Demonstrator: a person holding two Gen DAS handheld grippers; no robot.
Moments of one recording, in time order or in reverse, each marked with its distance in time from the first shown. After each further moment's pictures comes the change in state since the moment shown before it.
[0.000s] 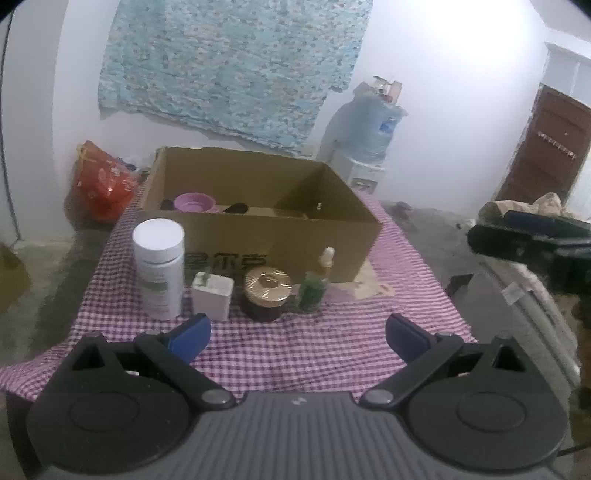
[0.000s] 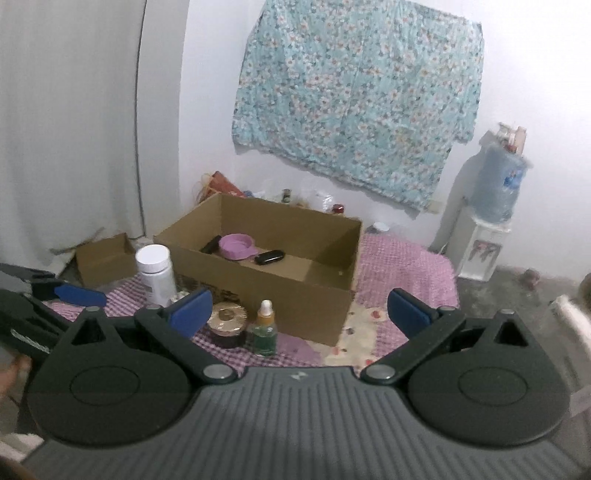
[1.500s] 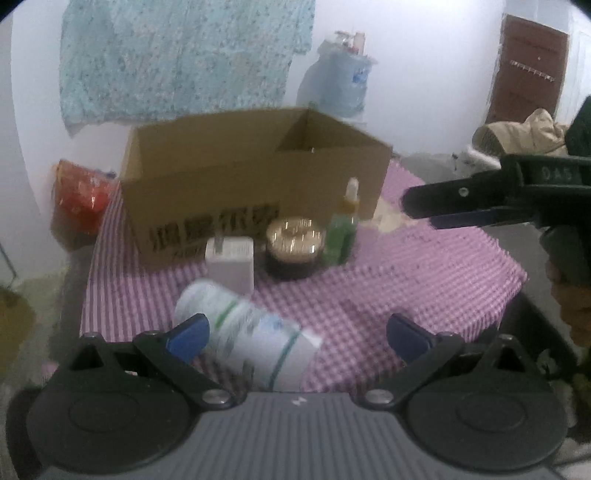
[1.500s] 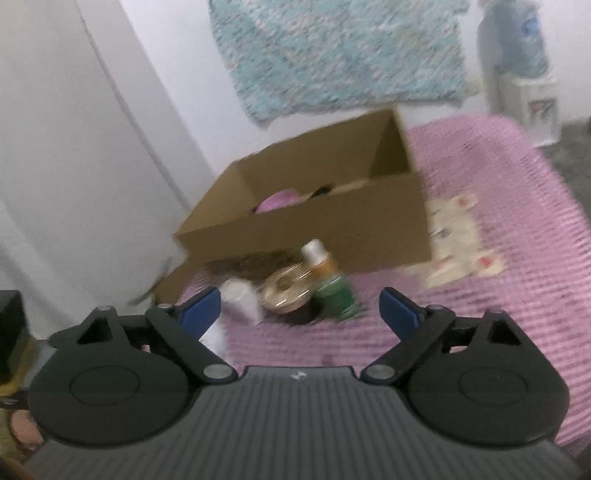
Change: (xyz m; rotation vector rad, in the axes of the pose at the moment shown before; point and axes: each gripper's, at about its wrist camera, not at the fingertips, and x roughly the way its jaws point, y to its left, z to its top) left arm 0.037 0.009 -0.040 0.215 0.093 0.005; right arm 0.103 -0.031 -0.075 0.430 0.147 0.328
